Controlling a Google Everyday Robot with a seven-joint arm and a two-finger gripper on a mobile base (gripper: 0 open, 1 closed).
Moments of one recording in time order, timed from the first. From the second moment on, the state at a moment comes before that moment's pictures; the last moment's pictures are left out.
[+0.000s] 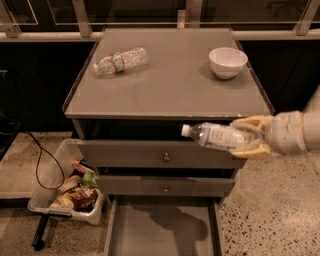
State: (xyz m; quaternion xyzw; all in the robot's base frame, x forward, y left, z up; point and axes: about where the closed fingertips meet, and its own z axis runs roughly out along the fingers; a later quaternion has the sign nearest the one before) arm 0.490 -0.227 0.810 -0.62 0.65 0.10 0.43
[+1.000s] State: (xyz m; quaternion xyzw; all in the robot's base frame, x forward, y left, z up) arm 0.521 -0.196 0.885 -0.64 0.61 0.08 0.46
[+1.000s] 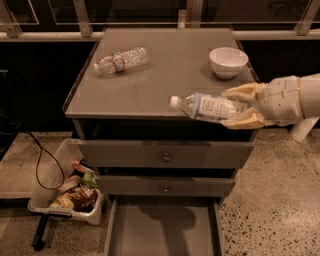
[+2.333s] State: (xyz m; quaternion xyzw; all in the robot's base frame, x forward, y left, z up) arm 0.649 -0.113 0.929 -0.56 0.64 0.19 0.49
